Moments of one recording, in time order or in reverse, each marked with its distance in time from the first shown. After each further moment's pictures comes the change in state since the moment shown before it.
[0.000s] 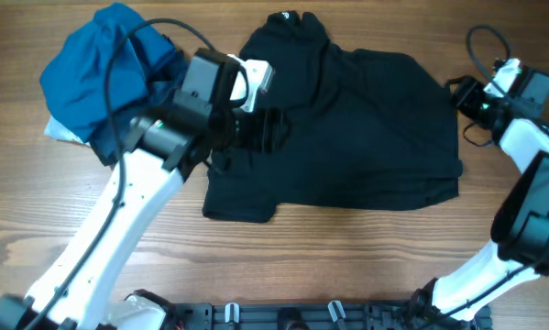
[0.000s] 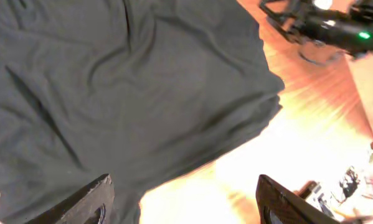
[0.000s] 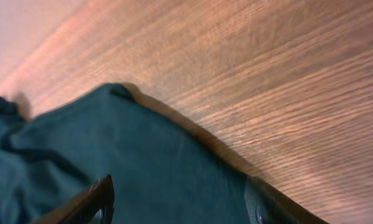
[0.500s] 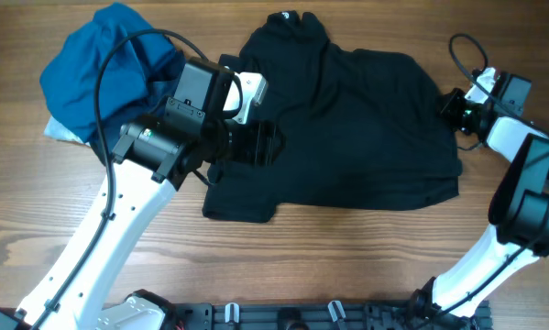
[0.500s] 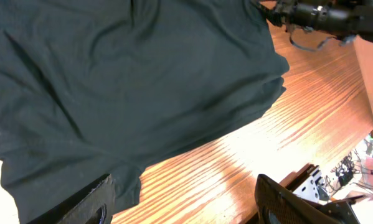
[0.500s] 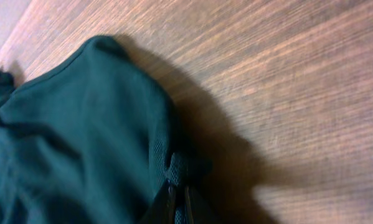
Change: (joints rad) left arm 0.000 -0.025 0.000 -0.094 0.002 0.000; right arm 0.024 0.082 0.008 -0.028 -0.096 0.029
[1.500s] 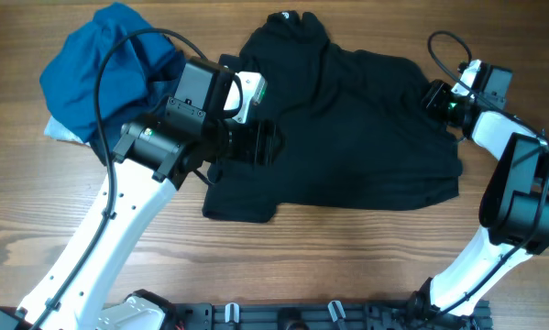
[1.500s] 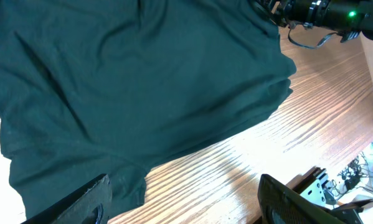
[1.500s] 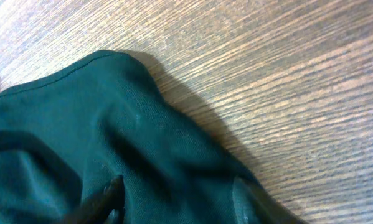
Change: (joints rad) left arm 0.000 0.003 0.000 -0.001 -0.023 0.000; right arm 0.092 -0.003 0.005 0.027 0.180 0.025
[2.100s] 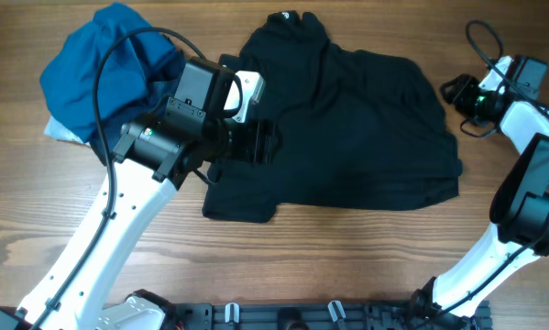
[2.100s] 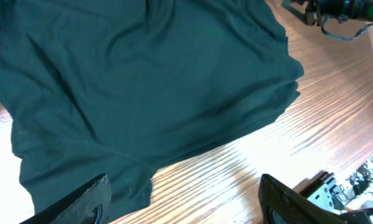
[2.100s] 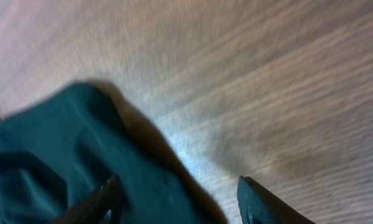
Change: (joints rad) left arm 0.000 0.000 0.000 0.000 -0.030 0.000; right arm -0.099 0.024 0.159 -0.249 -0.063 -0.034
